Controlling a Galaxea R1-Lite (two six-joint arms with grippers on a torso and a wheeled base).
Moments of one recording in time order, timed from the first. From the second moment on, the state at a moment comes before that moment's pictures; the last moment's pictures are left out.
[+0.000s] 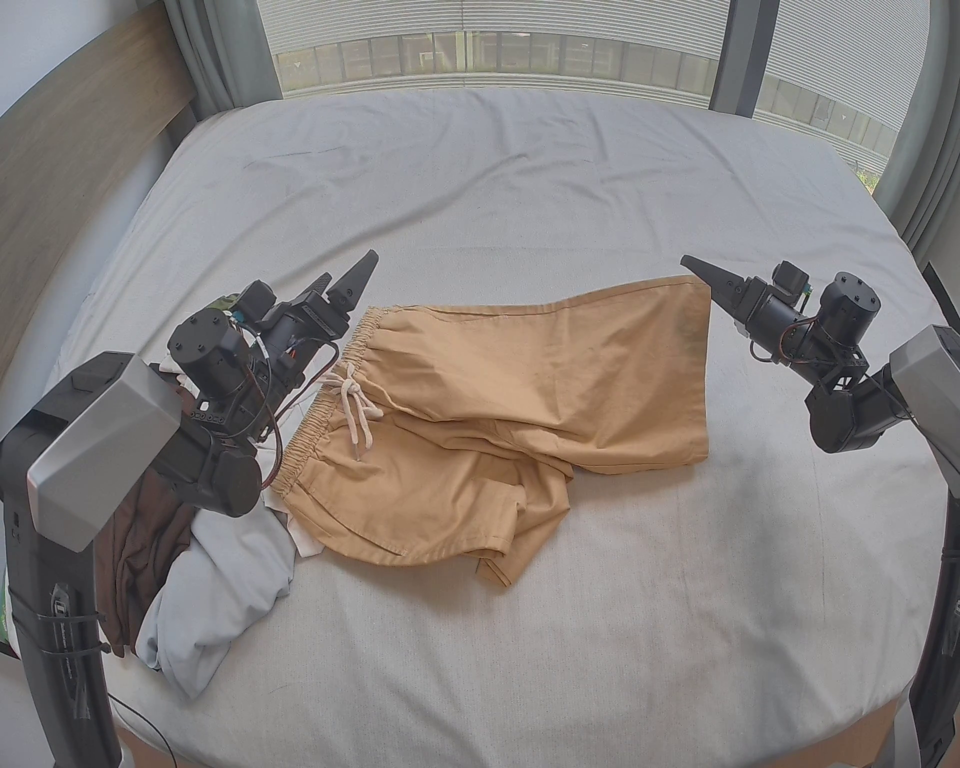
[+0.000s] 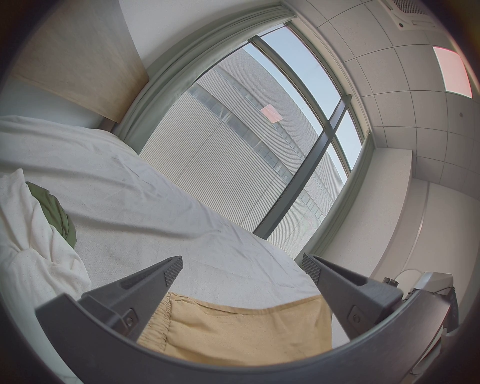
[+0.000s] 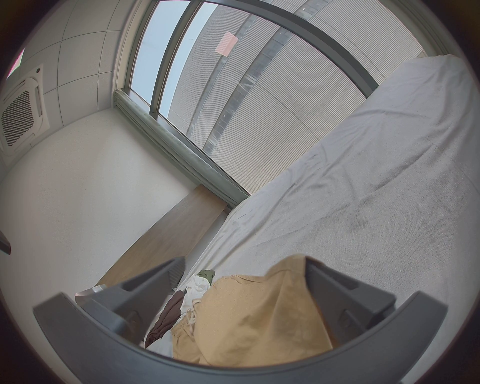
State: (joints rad) left arm -0.22 2.32 -1.25 -1.51 -0.24 -0.56; right arm 0.03 2.26 -1.36 -1.24 0.72 0.74
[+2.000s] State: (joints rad) left arm -0.23 1.96 -0.45 -1.55 -0.58 -0.28; right arm 0.35 2.20 -0.59 -1.39 0.68 0.50
